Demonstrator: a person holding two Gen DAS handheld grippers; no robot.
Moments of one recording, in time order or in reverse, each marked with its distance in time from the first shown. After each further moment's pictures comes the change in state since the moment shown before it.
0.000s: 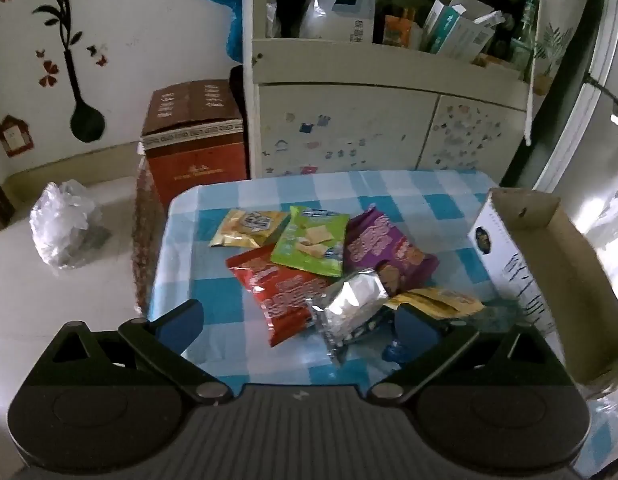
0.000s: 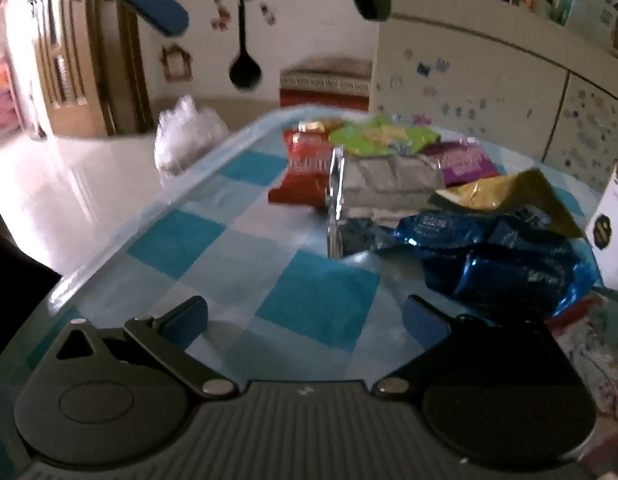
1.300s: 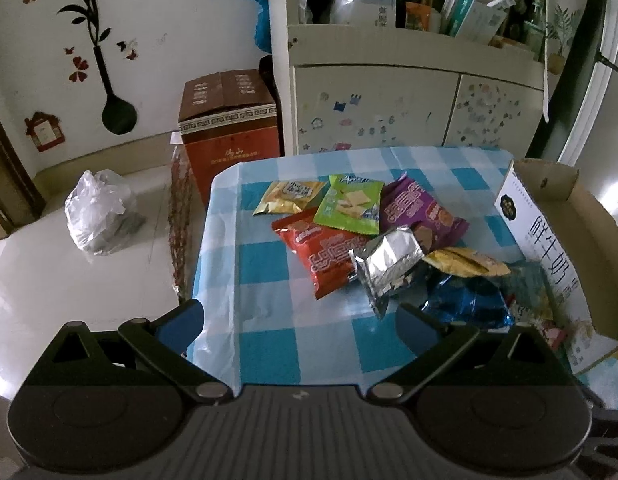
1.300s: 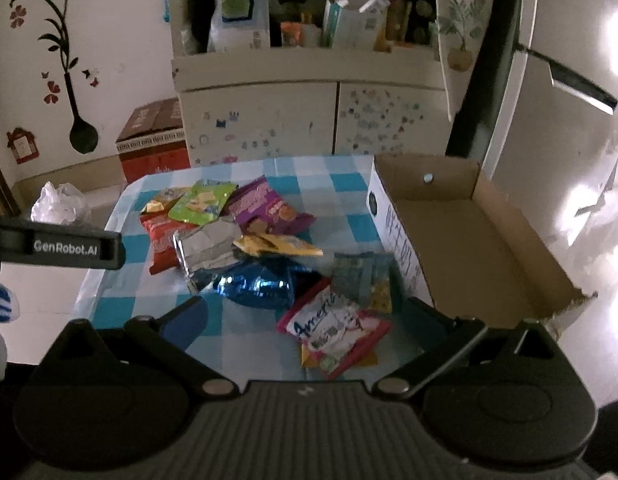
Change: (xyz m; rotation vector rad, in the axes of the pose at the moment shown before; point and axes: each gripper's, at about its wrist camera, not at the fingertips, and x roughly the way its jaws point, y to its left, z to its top) left arm -0.025 0.015 -0.035 0.014 0.016 0.084; right arm -0.155 -0.022 0.033 0.379 0.009 -0.408
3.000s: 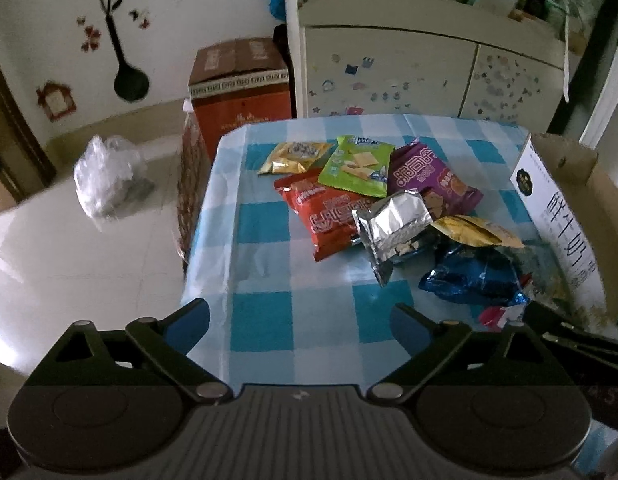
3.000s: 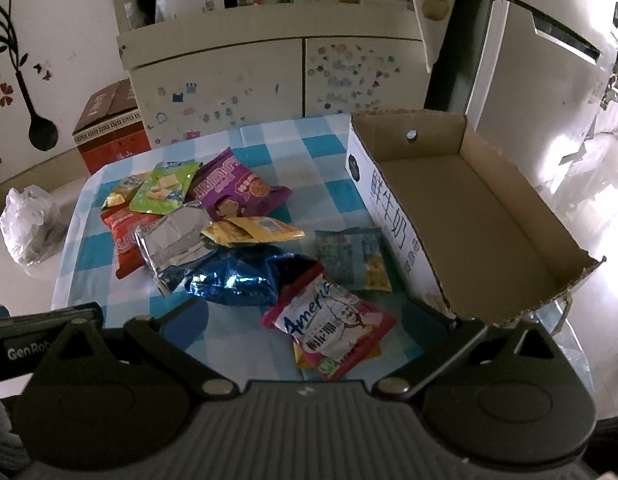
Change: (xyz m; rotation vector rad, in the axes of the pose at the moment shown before) left arm 0.012 -0.015 -0.015 -0.018 0.066 0.062; right arm 0.043 -0.001 0.012 0.118 0.124 -0.070
